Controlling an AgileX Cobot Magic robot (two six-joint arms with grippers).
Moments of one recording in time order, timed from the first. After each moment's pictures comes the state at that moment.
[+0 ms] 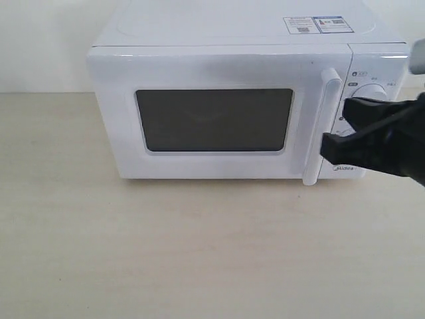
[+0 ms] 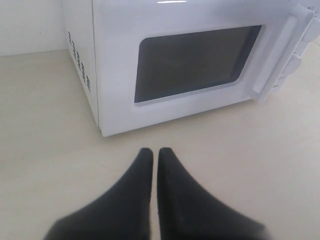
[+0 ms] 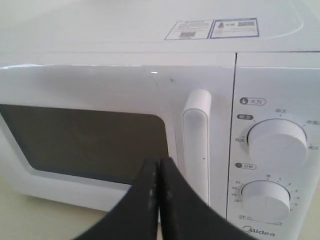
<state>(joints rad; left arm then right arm) -0.45 0.49 -0.45 -0.09 0.46 -0.03 0.69 1.01 -0.38 0.84 -0.48 -0.60</state>
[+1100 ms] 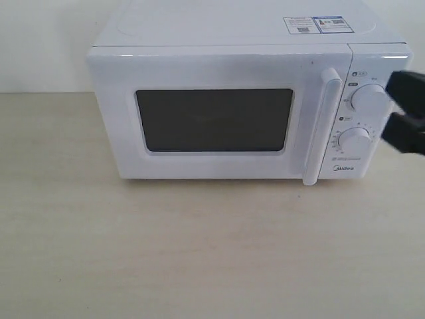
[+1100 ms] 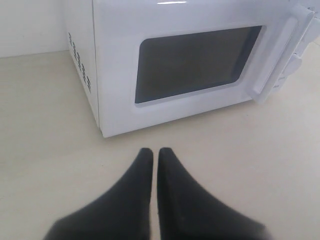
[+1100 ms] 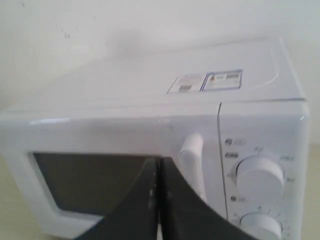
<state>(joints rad) -0.45 0.49 -0.45 -0.09 0.46 -0.03 0.66 0.75 -0.34 0.85 -0.42 -0.61</state>
